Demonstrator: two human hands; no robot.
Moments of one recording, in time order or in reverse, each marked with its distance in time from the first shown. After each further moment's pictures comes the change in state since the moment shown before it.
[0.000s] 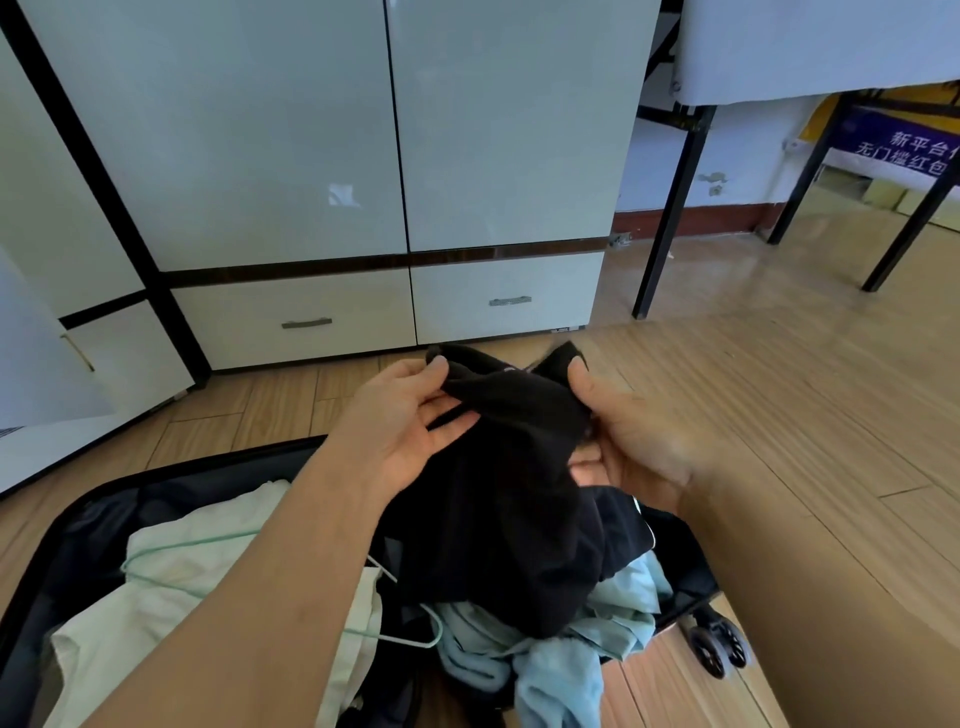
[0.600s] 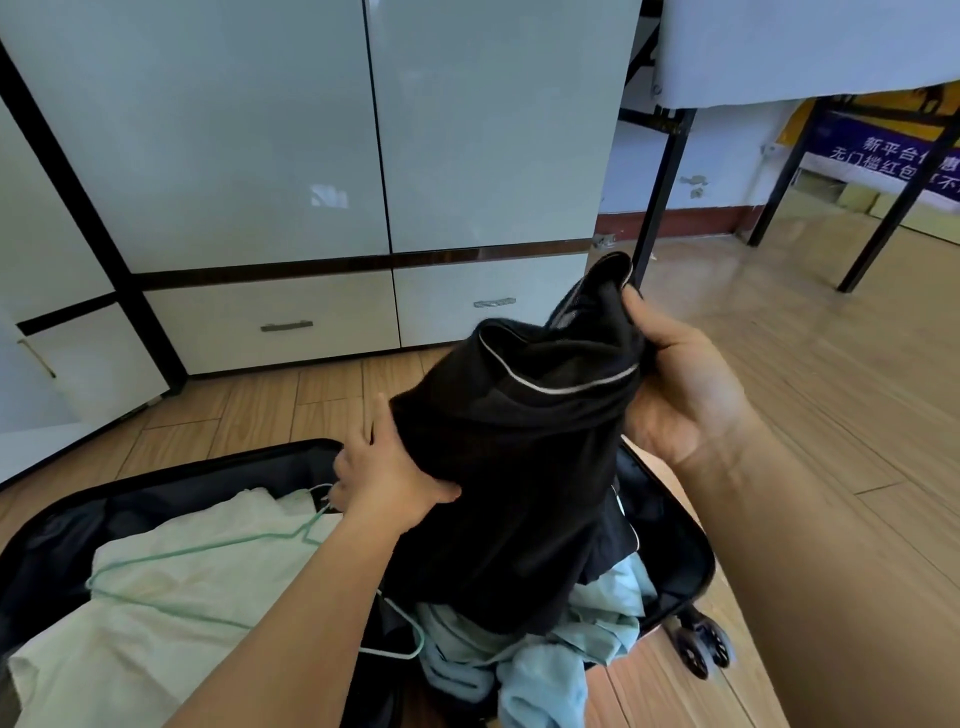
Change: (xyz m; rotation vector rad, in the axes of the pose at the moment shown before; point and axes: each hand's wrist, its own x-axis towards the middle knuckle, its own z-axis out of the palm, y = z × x) left_hand 0.021 -0.049 -0.027 1.419 0.353 0.022; right_hand -0.013 -0.040 -0.003 0.595 0.003 -0.291
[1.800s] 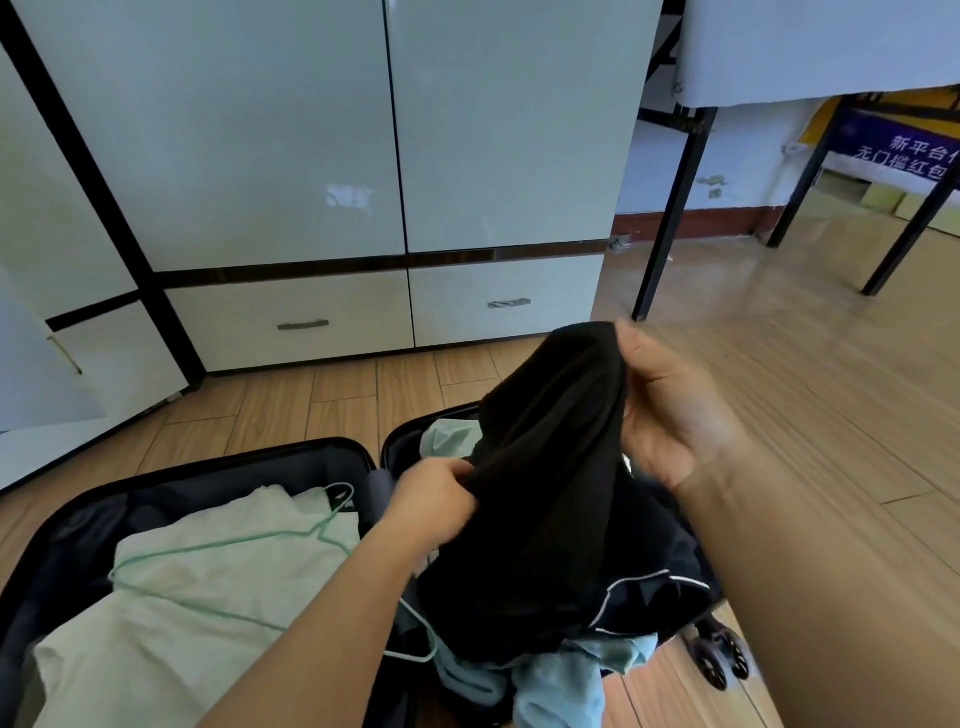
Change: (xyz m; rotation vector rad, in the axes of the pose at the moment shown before) left_hand -0.004 -0.001 0.014 -0.180 -0.282 0.154; right_hand 0.008 0.022 -0.006 0.007 -0.008 -0.035
